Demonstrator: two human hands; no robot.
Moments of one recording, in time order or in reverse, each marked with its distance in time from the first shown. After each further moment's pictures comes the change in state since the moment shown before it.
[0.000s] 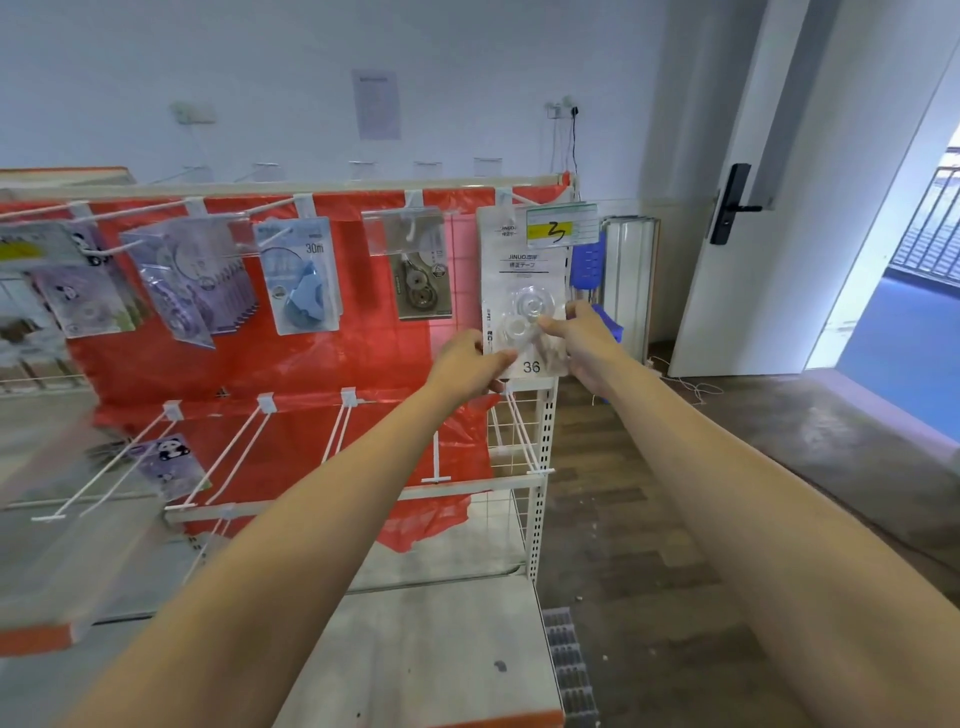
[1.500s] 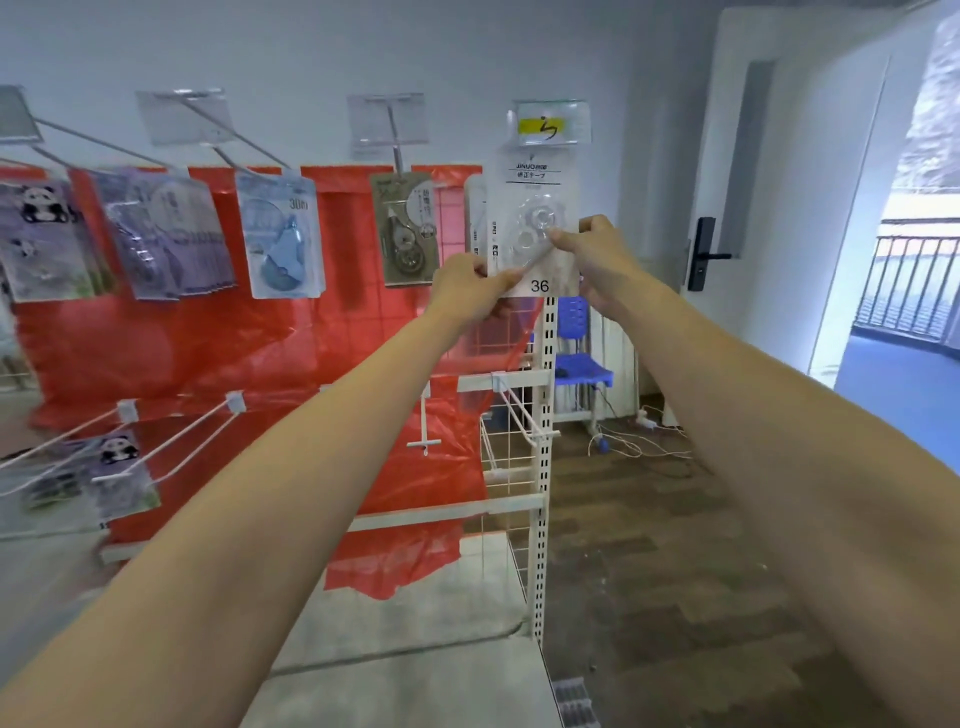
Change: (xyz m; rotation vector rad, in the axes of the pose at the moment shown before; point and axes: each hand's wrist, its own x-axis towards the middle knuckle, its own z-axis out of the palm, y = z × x) left_hand 0.003 -0.041 0.029 -0.141 0.175 0.317; right_hand 0.001 0.034 -0.005 0.077 0.083 -0.357
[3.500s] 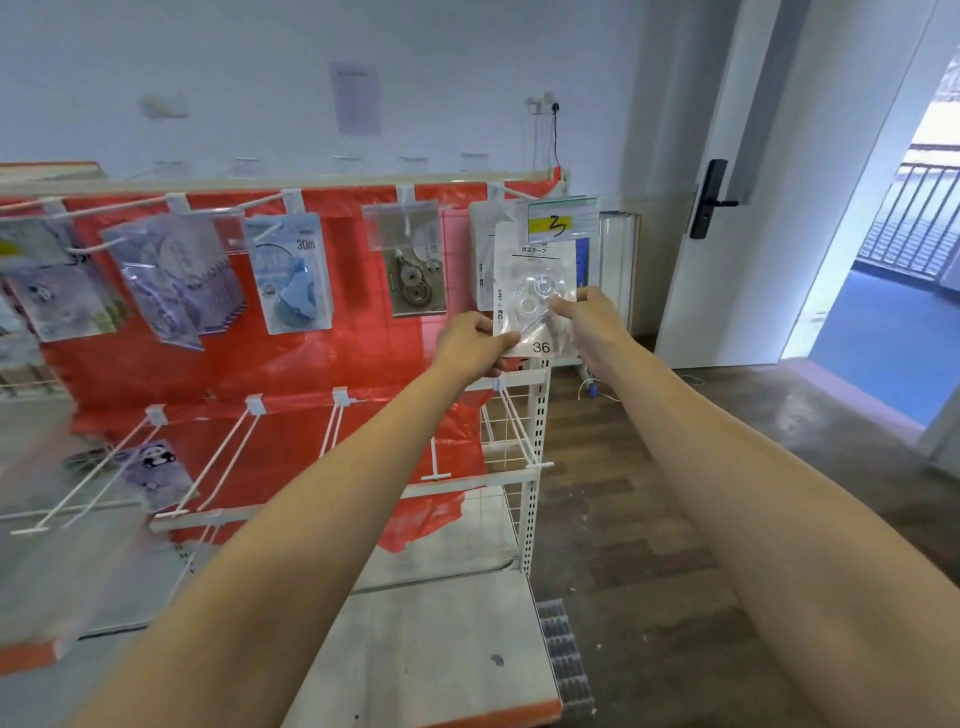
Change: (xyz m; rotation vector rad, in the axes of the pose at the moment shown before) left_hand 0.023 0.049 -0.026 -0.060 -0.140 -0.312; right_hand 0.016 -0.043 0.008 -0.189 0.058 0.325
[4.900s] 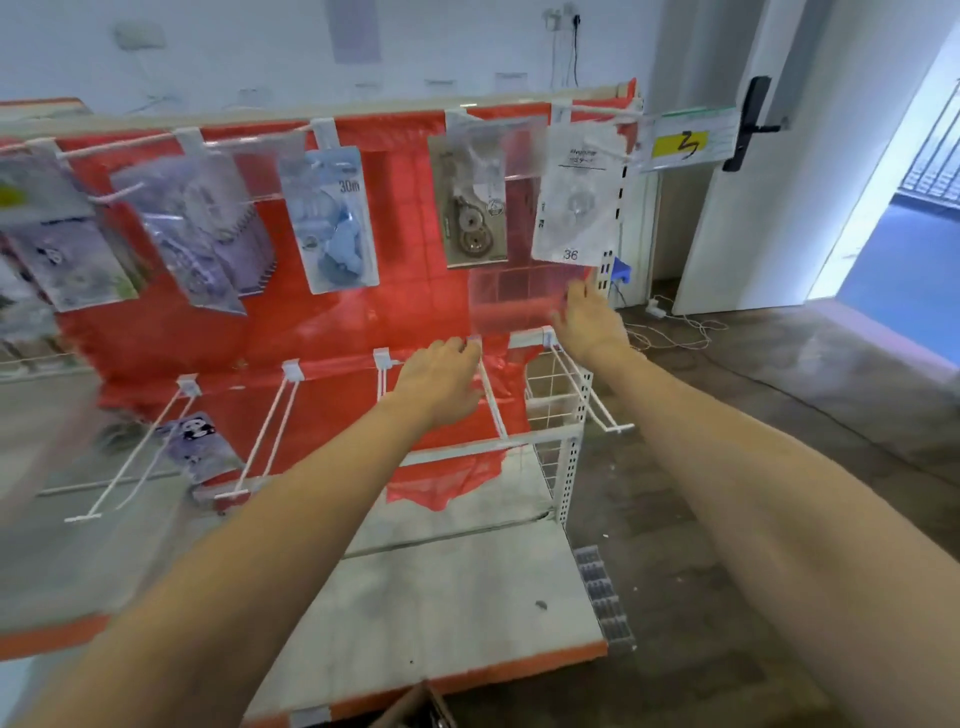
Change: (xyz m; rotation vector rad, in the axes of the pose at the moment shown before) left_hand -0.001 -0.106 -0.099 1.267 -0.245 0.256; right_hand 0.017 0.062 0.106 -0.981 -0.051 -0.255
